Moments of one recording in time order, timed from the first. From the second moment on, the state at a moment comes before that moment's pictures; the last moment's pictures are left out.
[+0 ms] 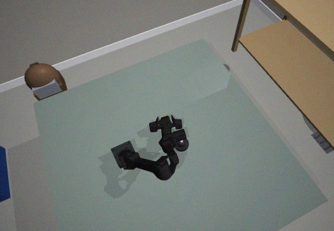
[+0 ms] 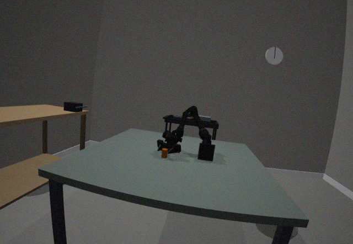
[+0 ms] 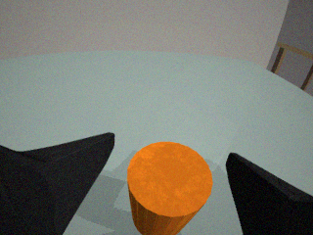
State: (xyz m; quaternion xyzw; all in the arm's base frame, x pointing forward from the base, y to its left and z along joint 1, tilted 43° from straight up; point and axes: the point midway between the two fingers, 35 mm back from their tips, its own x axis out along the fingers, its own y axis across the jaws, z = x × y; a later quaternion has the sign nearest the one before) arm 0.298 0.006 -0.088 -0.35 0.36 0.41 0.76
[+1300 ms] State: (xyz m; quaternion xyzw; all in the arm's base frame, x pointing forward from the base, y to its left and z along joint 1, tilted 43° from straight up) arm 0.303 0.068 -0.053 -0.40 0.68 0.28 0.55
